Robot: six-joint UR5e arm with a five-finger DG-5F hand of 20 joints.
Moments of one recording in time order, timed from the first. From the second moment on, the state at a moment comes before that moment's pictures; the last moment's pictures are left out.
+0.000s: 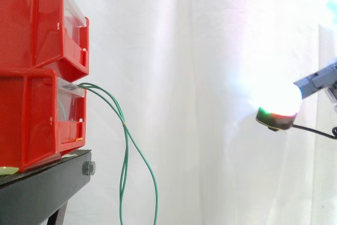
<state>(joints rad) 0.10 -1.91 -1.60 -2.89 -1.38 0.01</state>
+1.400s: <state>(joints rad) 0.03 -2.11 -1.39 -2.89 -1.45 -0.07</state>
